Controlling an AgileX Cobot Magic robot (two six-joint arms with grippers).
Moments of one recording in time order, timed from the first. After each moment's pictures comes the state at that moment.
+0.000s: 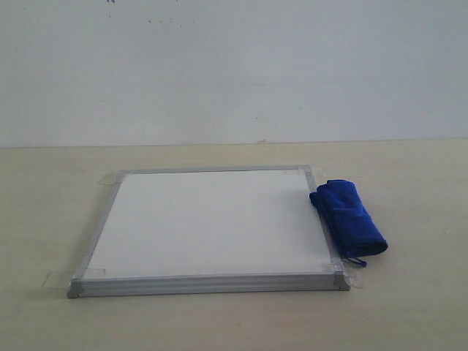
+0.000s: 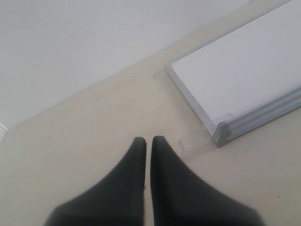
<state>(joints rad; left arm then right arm) -0.01 0.00 0.00 0.23 0.33 0.22 0.24 0.78 -0.55 -0.04 0.75 0.16</state>
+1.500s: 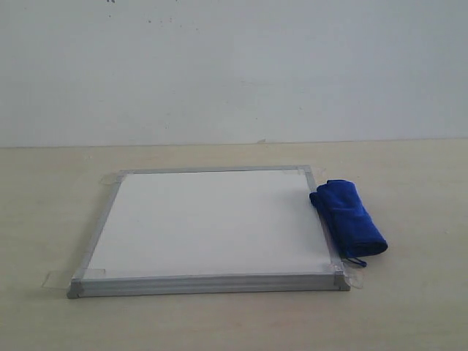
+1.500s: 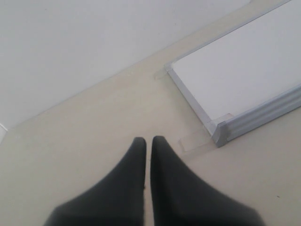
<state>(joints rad) -0.01 0.00 0.00 0.23 0.33 0.22 0.02 0.01 -0.01 -0.16 0.04 0.23</state>
